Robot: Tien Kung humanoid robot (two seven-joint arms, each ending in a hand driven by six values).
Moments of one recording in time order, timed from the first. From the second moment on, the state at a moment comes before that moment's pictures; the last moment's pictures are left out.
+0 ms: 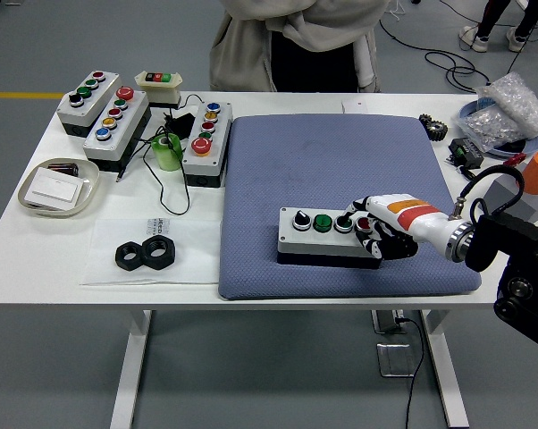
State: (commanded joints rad) left arm -0.09 0.14 -0.27 -0.28 0.22 0.35 0.21; right arm 0.67 -0.55 0.61 1.47 -1.67 0.00 -0.11
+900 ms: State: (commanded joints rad) left arm -0.09 0.14 -0.26 -0.28 0.22 0.35 0.21; right arm 0.56 -0.53 0.98 1.40 -0.91 -0.41 0.16
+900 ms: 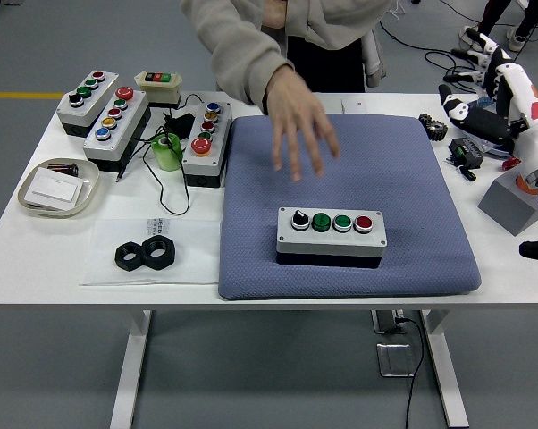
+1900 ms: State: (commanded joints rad) left arm -0.09 0.14 -0.26 -0.27 0.21 0.35 0.21; right arm 0.52 -0.53 1.06 1.33 -0.09 -0.47 0.15
